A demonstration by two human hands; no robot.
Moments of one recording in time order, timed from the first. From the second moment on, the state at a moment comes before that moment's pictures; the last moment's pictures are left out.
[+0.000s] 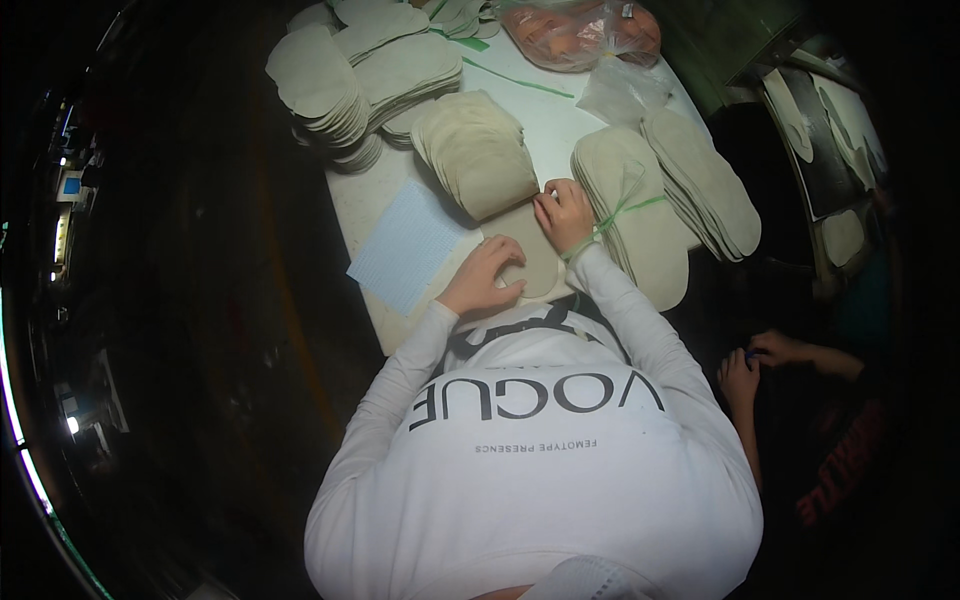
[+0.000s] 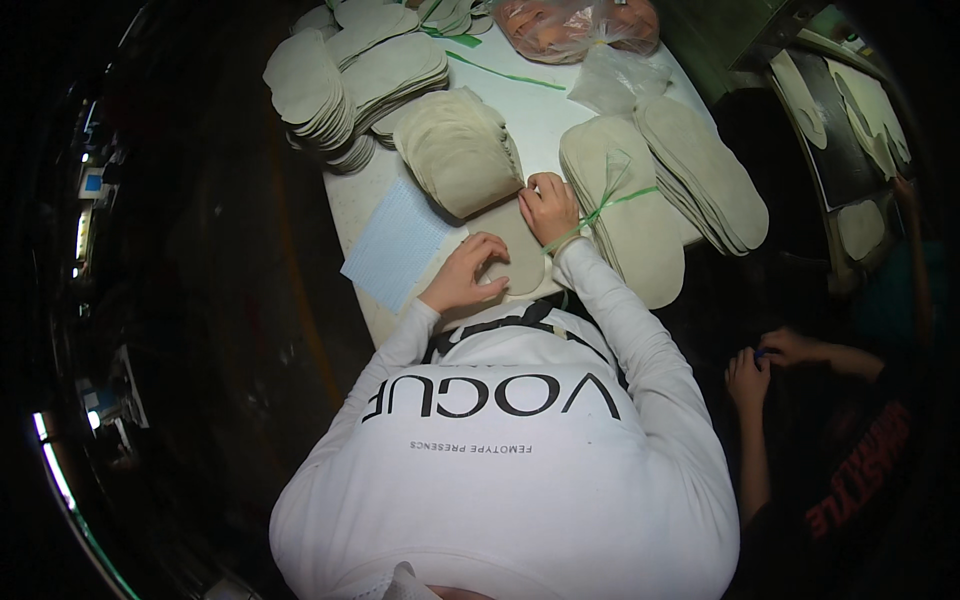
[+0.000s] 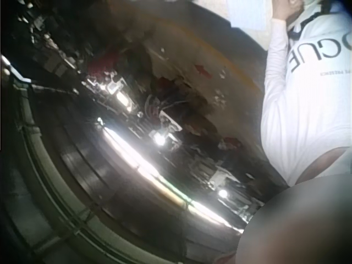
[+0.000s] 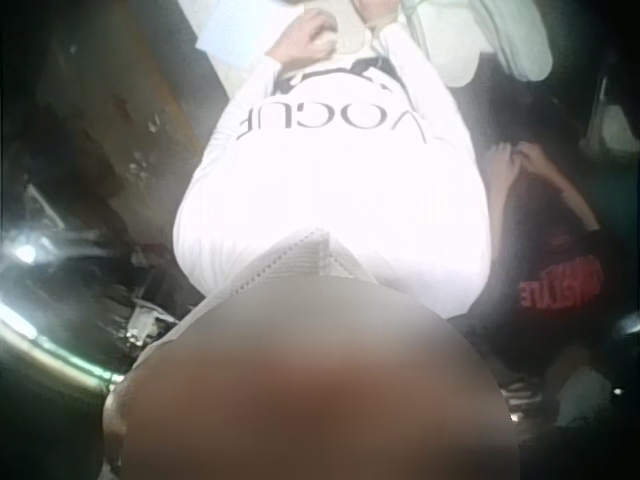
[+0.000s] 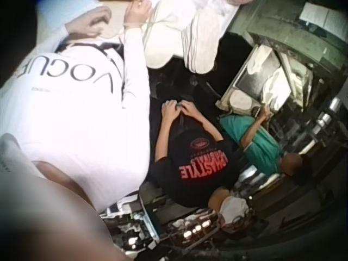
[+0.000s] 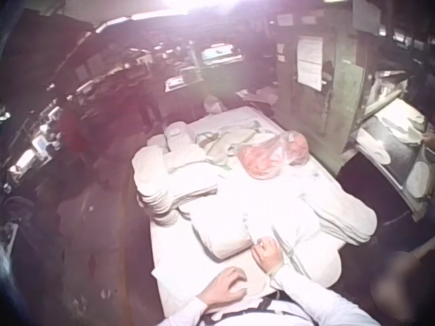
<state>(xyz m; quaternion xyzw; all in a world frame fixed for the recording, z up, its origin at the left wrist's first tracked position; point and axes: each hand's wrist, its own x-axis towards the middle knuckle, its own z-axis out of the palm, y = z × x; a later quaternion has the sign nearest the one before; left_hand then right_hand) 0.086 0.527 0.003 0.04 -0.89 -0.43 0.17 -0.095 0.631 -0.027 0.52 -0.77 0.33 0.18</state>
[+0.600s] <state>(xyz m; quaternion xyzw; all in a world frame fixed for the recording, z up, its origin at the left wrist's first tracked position) 0.084 0.513 -0.004 -0.09 -0.94 -0.32 0.07 -0.086 0.664 -0.013 0.43 -0.79 0.43 -0.01</state>
